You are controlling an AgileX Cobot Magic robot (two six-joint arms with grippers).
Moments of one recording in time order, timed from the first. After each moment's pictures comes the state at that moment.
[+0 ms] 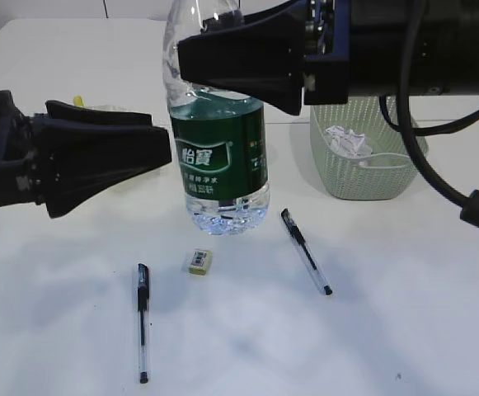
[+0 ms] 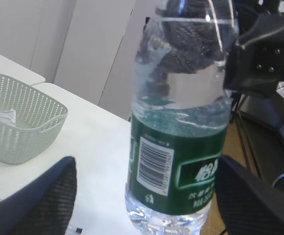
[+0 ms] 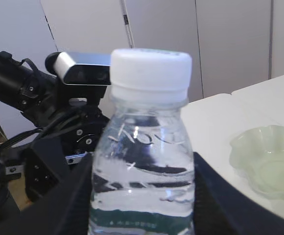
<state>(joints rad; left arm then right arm) -0.25 1.36 -0.58 1.19 -1.15 -1.19 0.36 1.43 -1.01 1.73 0.94 -1.82</state>
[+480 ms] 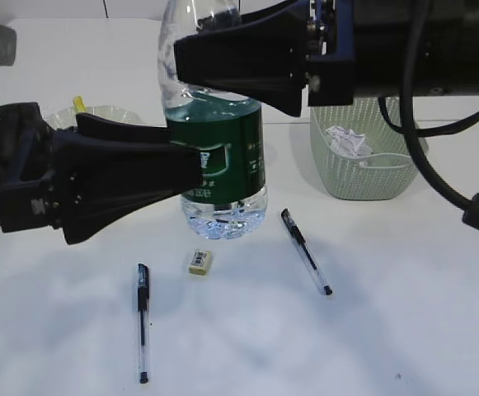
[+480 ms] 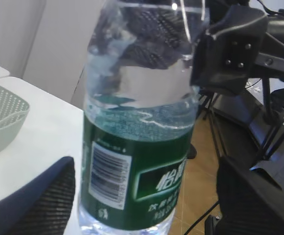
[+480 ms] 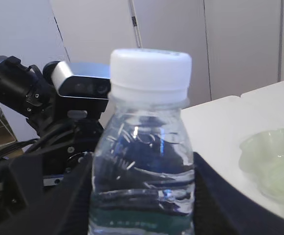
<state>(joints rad) -0.34 1.37 -0.58 1.17 -1.16 -1.21 0.36 1.43 -1.01 1.73 0.97 -1.82</state>
